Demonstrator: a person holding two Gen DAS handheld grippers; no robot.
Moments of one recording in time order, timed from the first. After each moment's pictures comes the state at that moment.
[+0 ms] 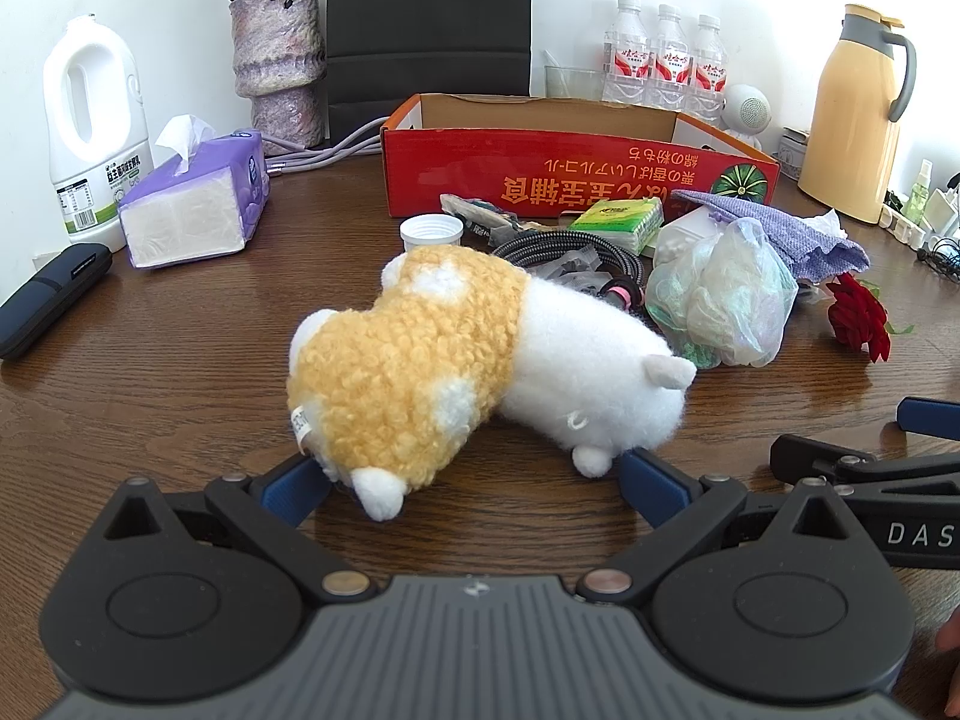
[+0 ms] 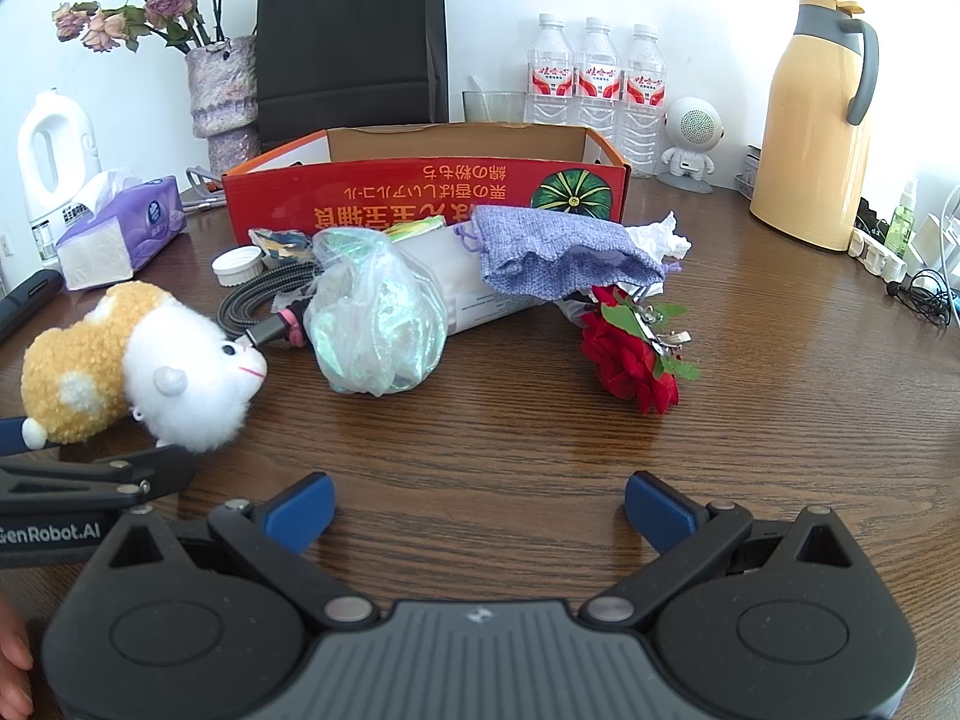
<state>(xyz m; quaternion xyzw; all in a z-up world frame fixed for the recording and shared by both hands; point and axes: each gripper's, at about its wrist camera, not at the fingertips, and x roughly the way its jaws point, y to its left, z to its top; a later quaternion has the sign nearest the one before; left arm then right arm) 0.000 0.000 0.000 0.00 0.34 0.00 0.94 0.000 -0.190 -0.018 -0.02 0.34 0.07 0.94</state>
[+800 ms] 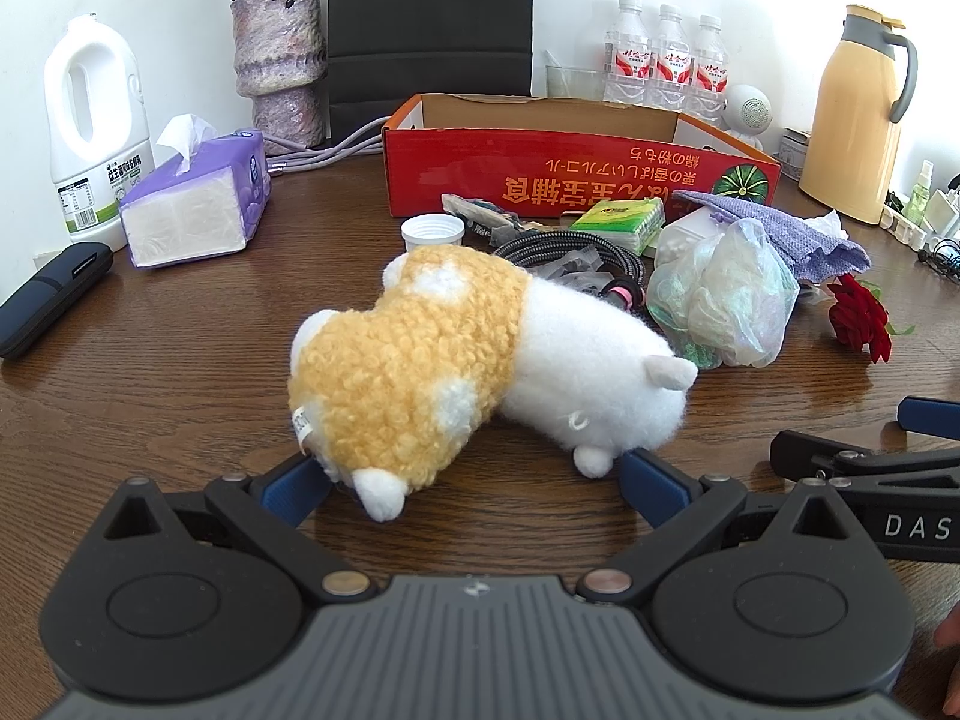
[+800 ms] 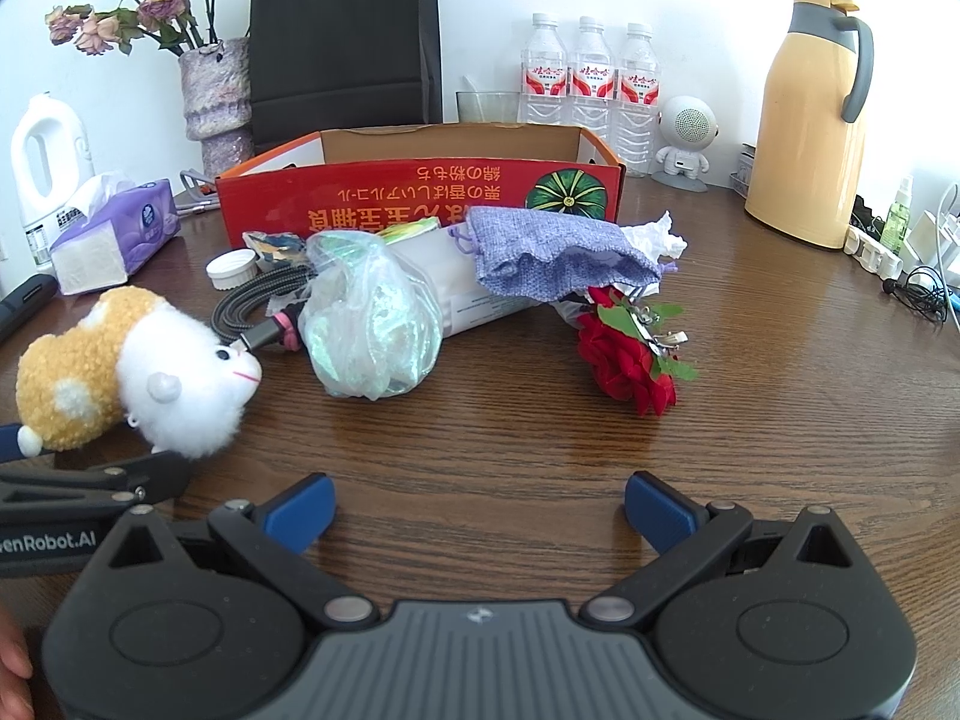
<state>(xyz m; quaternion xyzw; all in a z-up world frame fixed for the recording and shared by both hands) -0.001 -0.001 -0.001 0.00 0.34 0.00 0.94 0.002 -0.189 -0.019 -0.01 0.34 0.07 0.94</state>
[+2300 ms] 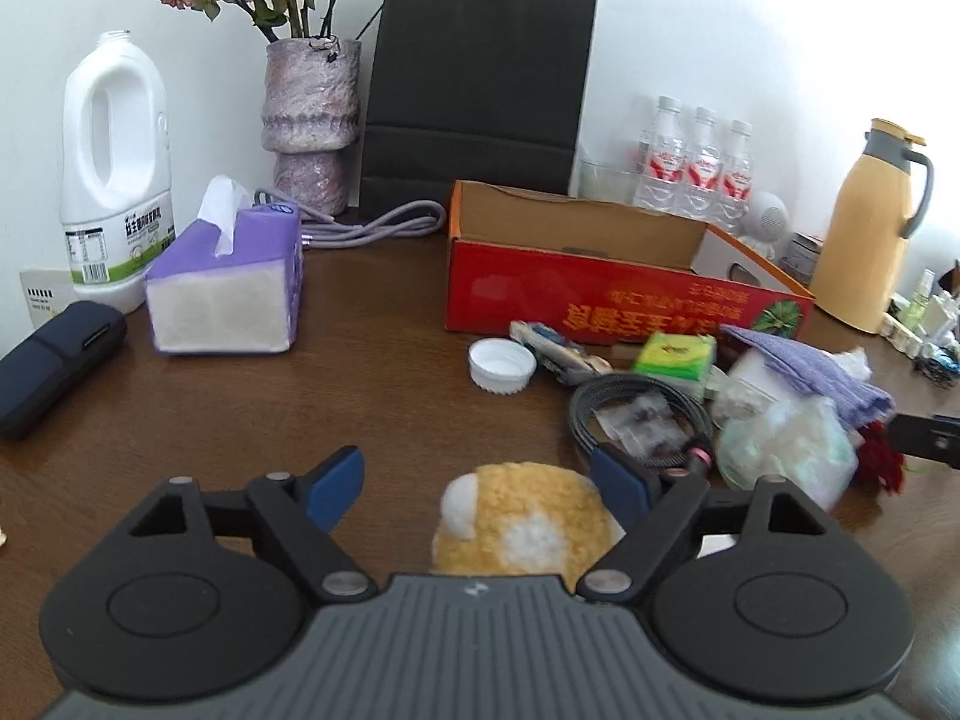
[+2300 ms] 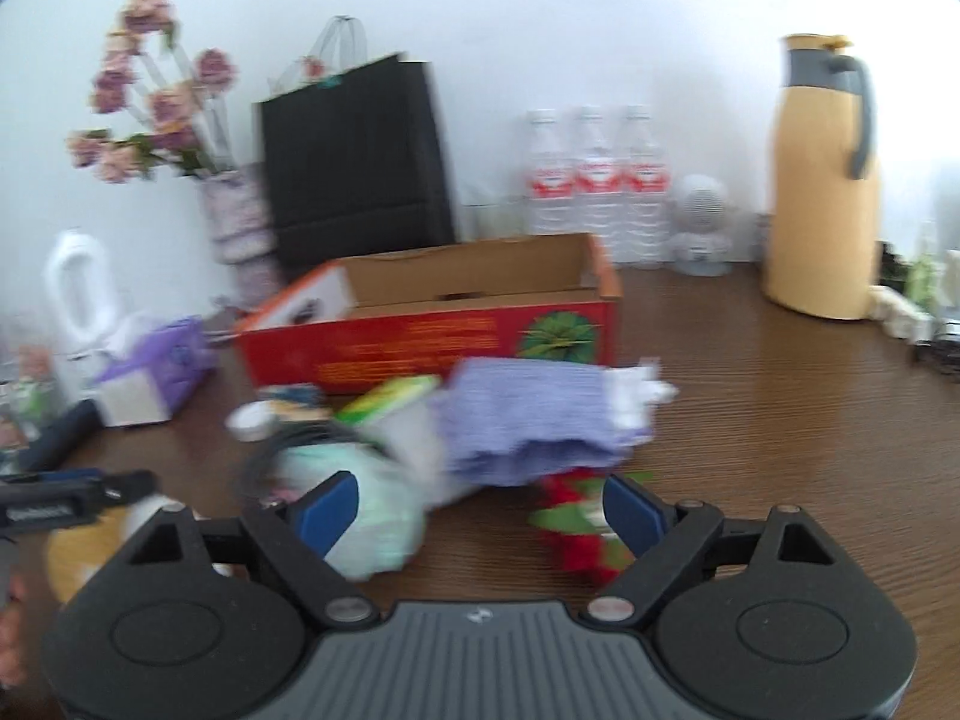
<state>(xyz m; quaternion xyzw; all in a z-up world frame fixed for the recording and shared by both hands) 0.018 0.065 0.033 -0.05 0.28 -0.04 0.96 0.030 -0.224 0.027 0.04 0.27 0.15 0.95</state>
